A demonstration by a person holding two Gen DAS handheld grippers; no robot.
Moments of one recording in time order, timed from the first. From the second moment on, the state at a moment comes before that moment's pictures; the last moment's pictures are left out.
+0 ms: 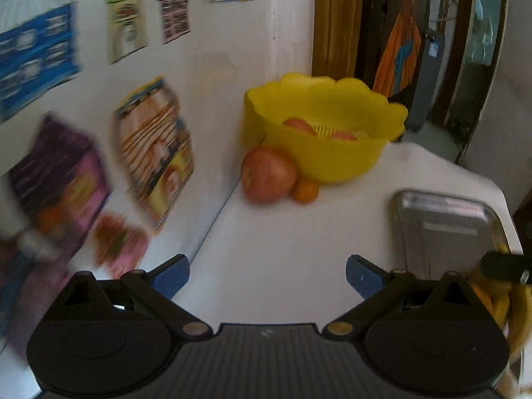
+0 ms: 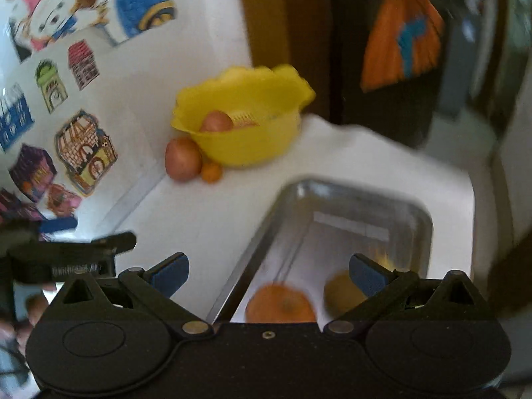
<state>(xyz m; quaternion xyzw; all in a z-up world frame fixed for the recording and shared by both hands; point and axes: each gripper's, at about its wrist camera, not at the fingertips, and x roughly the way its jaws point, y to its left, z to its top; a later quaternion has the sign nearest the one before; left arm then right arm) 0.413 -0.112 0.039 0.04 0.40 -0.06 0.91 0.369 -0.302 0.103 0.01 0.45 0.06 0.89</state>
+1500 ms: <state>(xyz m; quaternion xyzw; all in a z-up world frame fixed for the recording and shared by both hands) 0.562 -0.110 -0.012 -0.07 0.46 -0.03 0.88 0.529 -0.197 -0.012 -0.15 0.44 0.19 0.86</state>
